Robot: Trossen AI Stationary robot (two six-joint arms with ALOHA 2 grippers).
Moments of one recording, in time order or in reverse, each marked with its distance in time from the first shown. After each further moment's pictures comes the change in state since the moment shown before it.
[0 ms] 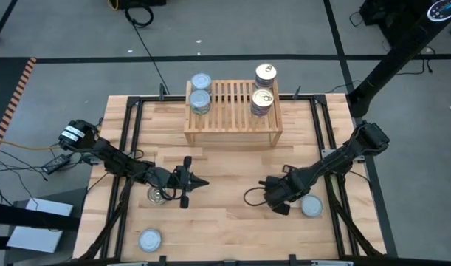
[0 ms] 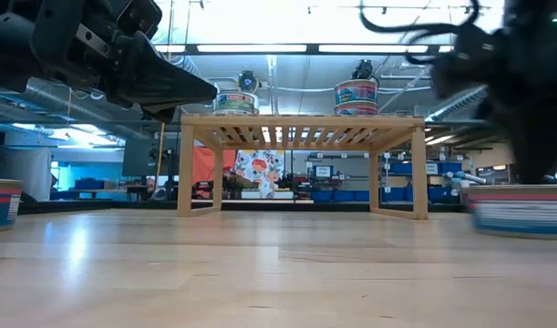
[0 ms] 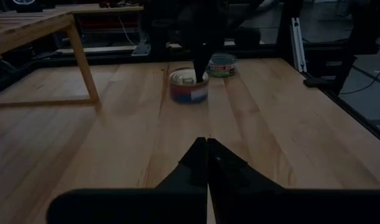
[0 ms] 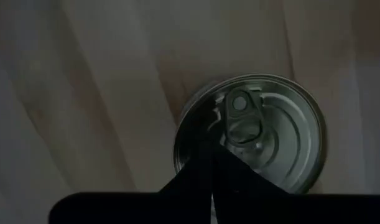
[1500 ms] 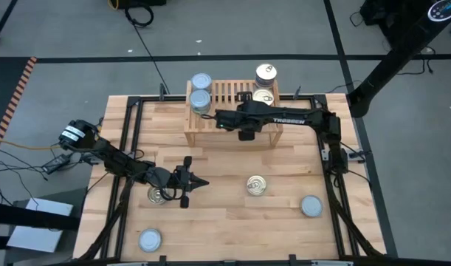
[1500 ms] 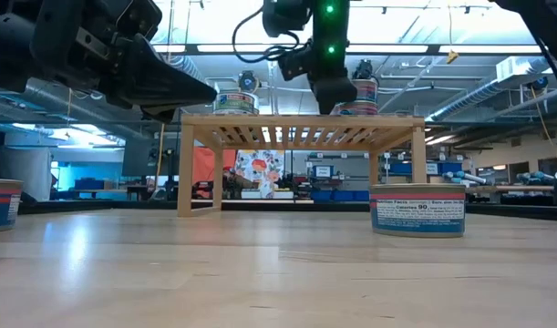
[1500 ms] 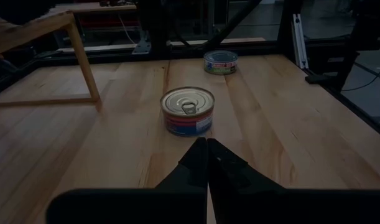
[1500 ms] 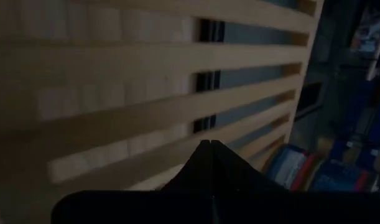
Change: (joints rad) left arm 0.000 0.000 0.000 -0.010 -0.003 0.006; right arm -0.639 0.387 0.924 -0.384 0.620 -1.052
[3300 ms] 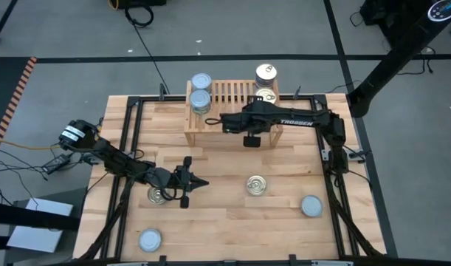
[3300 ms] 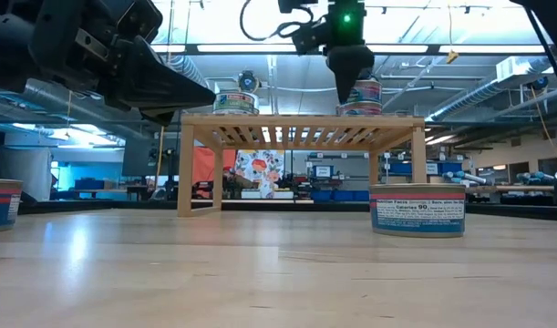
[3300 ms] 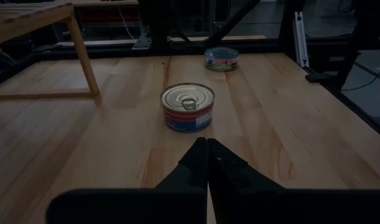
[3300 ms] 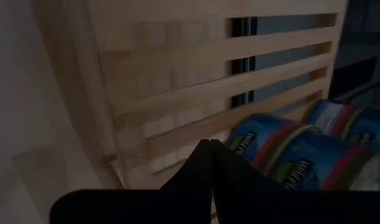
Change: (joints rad) left arm -0.001 0.000 0.000 -0.015 -0.001 -0.025; right arm 0.054 -0.041 0.077 -0.240 -0.137 0.237
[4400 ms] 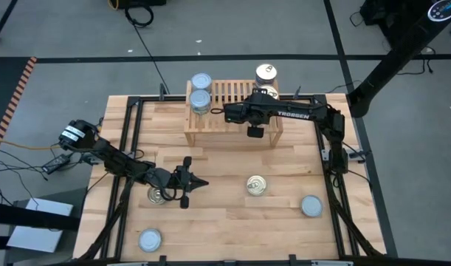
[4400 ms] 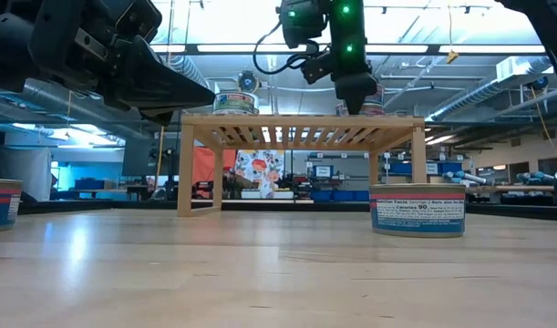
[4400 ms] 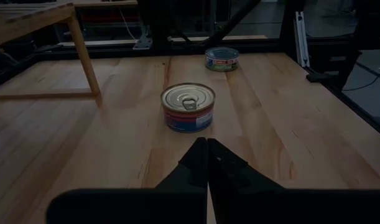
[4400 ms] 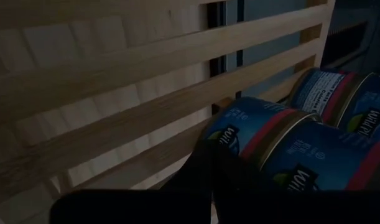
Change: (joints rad) left arm -0.004 0.000 0.000 -0.001 -0.010 0.001; right arm -0.116 0.001 -0.097 0.035 0.064 -0.026
